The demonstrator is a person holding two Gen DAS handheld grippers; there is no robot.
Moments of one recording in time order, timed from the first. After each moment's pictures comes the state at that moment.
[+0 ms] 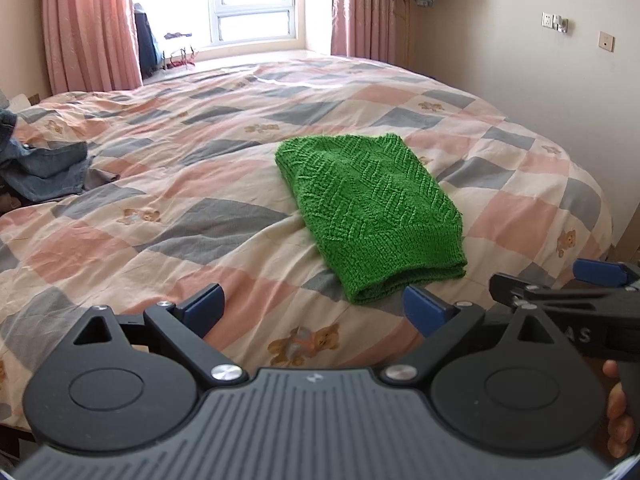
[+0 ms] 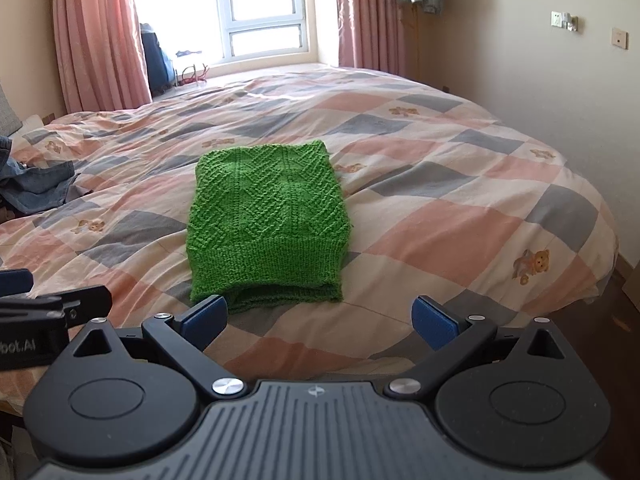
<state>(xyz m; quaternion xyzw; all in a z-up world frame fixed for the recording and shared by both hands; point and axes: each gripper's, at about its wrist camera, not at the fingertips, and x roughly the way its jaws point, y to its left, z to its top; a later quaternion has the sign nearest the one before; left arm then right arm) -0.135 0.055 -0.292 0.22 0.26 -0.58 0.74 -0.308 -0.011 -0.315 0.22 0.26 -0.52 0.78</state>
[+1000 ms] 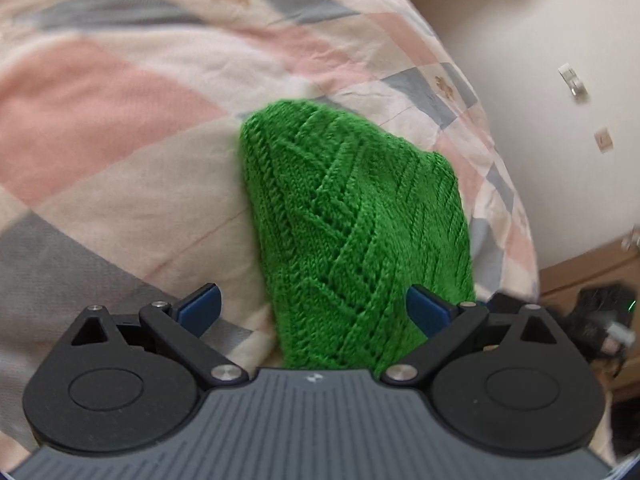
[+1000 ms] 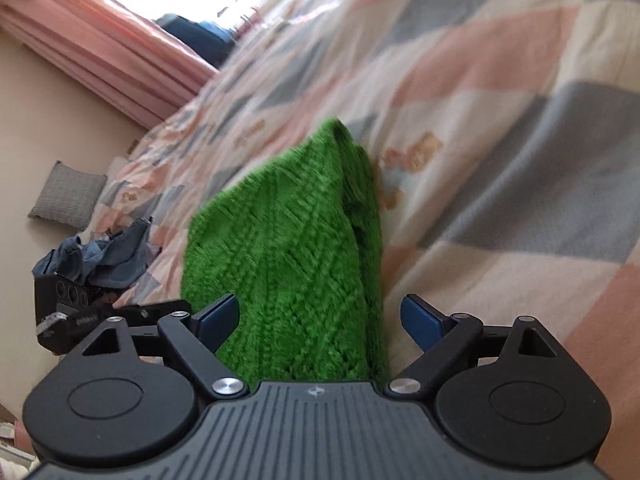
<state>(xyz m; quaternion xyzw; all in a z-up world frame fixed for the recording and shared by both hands) 0.045 -0.219 -0.395 0.10 0.59 -0.61 0.52 -0.304 -0.310 -0.395 0.52 0.24 -0.27 0.78</state>
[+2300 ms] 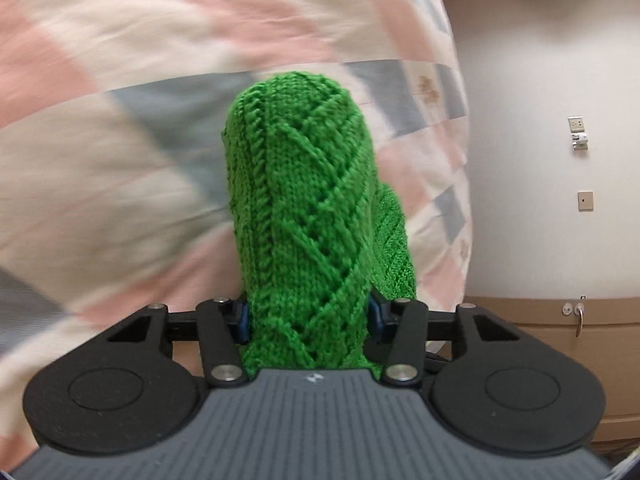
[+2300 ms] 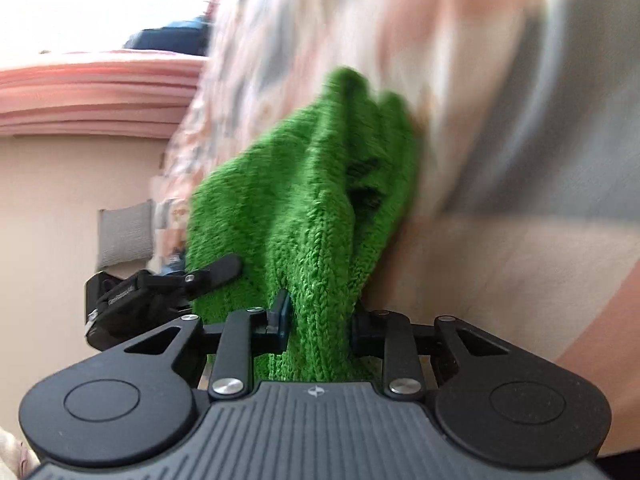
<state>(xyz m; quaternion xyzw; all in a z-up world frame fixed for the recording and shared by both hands) -0.019 -0.307 -0.340 0.05 0.69 -0.55 0.46 -0.376 -0.391 -0.381 0.68 0.20 -0.16 0.69</state>
